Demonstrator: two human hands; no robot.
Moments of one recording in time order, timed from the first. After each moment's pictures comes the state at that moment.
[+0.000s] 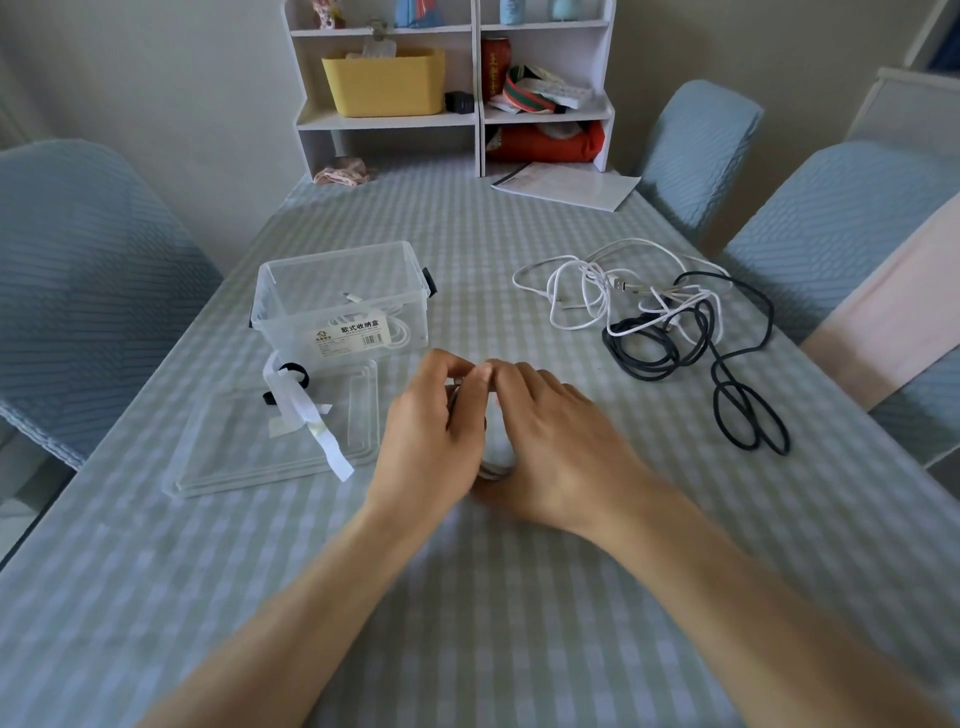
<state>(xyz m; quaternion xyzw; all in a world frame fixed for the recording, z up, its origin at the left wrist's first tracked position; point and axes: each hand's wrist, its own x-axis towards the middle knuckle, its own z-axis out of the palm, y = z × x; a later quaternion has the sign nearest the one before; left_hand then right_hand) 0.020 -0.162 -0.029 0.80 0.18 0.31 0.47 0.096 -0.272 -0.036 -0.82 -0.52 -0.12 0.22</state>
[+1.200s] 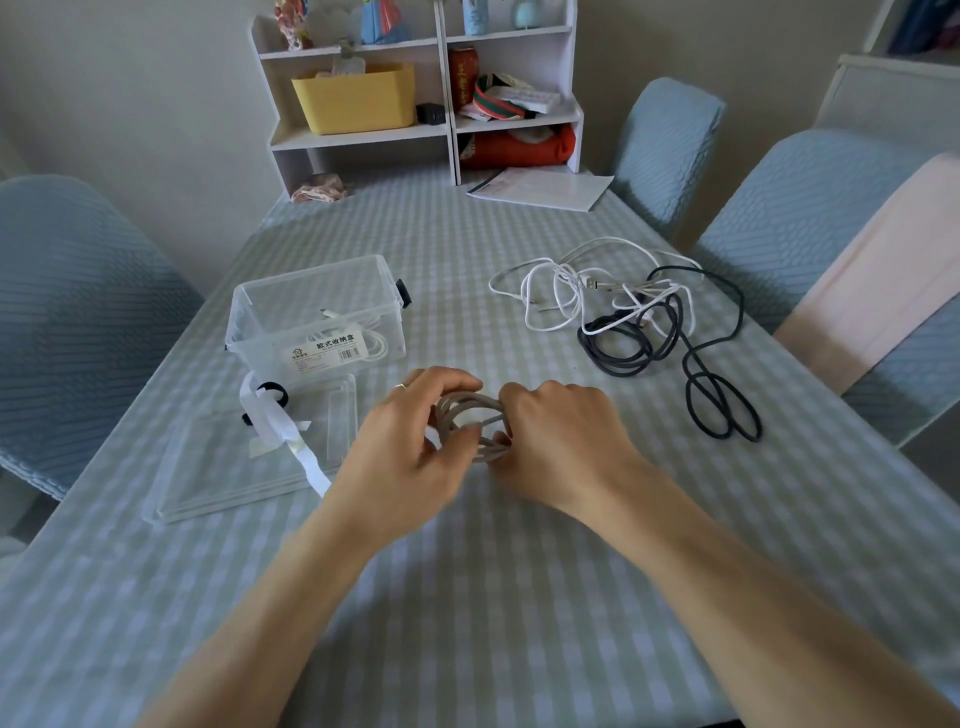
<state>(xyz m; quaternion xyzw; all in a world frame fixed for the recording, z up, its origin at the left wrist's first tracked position) 0.005 -0.152 -0.021 0.90 0.08 0.23 0.37 0.106 -0.281 -0.021 -0.89 -0.44 -0.09 0.09</state>
